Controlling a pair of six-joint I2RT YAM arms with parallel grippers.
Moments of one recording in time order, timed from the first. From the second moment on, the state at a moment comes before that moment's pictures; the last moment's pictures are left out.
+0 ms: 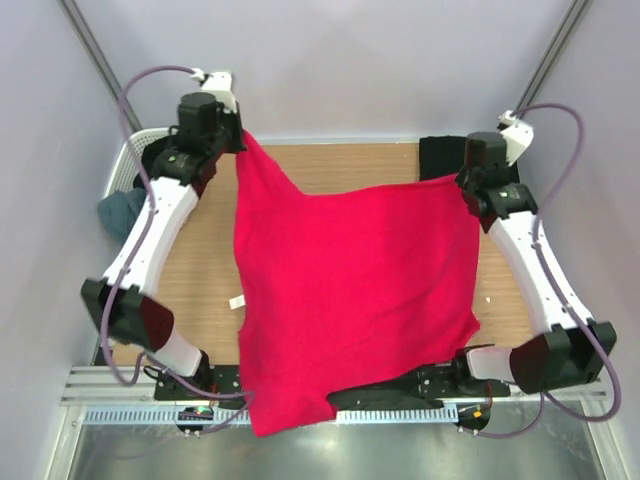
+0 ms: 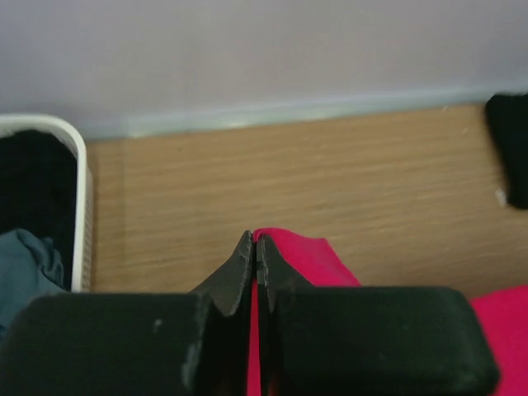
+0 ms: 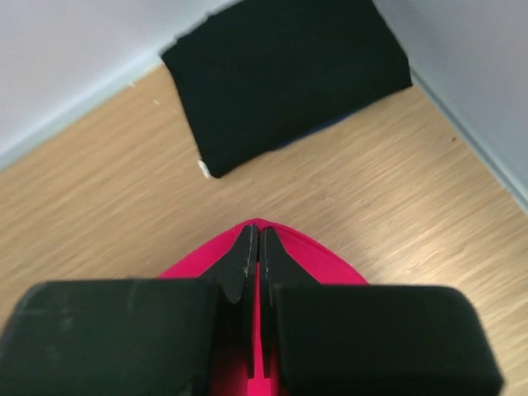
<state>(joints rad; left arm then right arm) -0.26 1.52 1.71 -0.44 -0.08 -0.10 0.15 1.28 1.41 -0.63 0.54 0.48</state>
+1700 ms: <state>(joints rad) -0.14 2.22 2.01 -0.16 0.38 0.10 -0.07 2.26 1.84 -0.15 0.40 0.47</state>
